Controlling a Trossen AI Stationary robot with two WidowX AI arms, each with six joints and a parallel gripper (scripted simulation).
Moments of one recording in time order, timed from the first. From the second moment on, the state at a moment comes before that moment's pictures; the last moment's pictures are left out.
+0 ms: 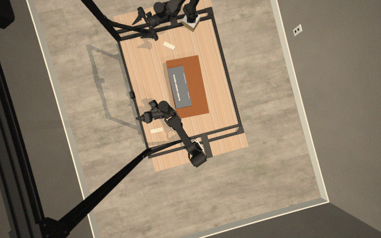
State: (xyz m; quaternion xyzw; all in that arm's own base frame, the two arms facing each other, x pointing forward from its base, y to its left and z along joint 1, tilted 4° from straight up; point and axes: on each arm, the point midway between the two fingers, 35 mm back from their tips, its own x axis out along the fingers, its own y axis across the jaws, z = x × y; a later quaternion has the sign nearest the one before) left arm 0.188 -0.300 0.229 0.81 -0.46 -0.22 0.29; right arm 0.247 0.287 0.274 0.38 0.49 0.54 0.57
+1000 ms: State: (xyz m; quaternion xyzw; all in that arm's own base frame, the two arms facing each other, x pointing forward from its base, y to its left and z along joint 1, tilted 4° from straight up) left arm 0.188 -0.300 0.229 0.81 -0.46 -0.22 0.29; right arm 0.277 0.284 0.387 0.31 0.24 0.60 0.70
